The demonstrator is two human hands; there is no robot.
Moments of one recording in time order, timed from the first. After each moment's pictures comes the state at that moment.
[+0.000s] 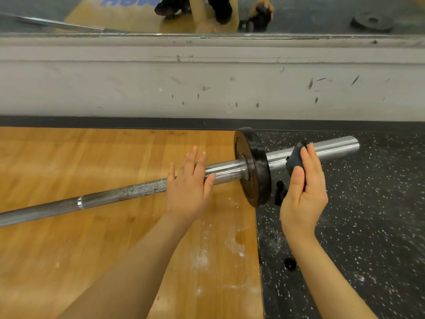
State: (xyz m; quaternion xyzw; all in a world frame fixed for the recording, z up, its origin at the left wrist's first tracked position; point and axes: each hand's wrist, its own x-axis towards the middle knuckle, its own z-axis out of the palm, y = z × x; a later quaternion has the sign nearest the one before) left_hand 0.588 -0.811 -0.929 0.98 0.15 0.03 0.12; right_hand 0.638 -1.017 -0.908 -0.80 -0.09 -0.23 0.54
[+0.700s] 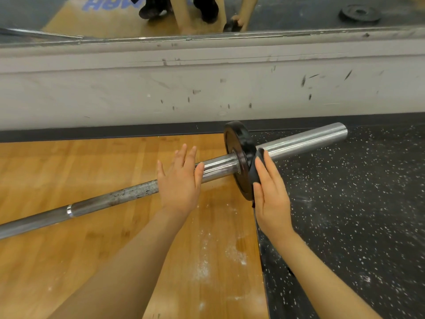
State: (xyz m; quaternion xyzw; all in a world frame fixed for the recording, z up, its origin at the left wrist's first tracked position) left_hand 0.623 -0.795 -0.932 0.97 0.18 0.05 0.13; right_hand 0.651 -0.997 -0.952 -0.84 -0.26 -0.18 0.43
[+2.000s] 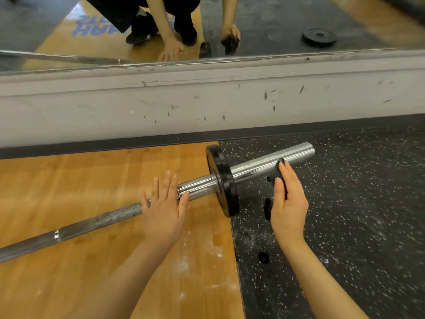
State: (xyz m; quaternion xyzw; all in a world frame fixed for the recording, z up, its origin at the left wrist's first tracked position) left_hand 0.561 -0.834 -0.915 0.97 0.19 -0.01 0.13; right_hand 0.628 -1.075 -0.903 -0.84 -0.03 -0.17 0.52
